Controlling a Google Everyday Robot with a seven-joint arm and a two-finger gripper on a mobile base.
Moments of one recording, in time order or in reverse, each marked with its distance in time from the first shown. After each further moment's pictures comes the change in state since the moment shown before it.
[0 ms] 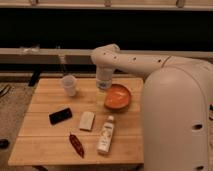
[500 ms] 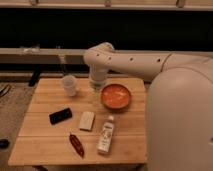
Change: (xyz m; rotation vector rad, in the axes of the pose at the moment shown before) arm -0.048 0.018 -0.024 0.146 -0.031 -0.200
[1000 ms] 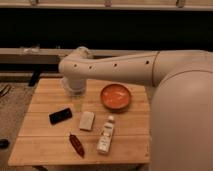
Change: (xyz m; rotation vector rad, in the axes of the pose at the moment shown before) arm -0.102 0.049 -0.010 0.082 -0.059 -0.288
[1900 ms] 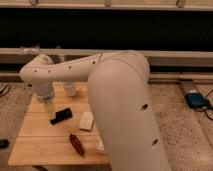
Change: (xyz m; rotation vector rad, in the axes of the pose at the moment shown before) arm -0.123 -0.031 0.074 -0.114 -0.034 -0.189
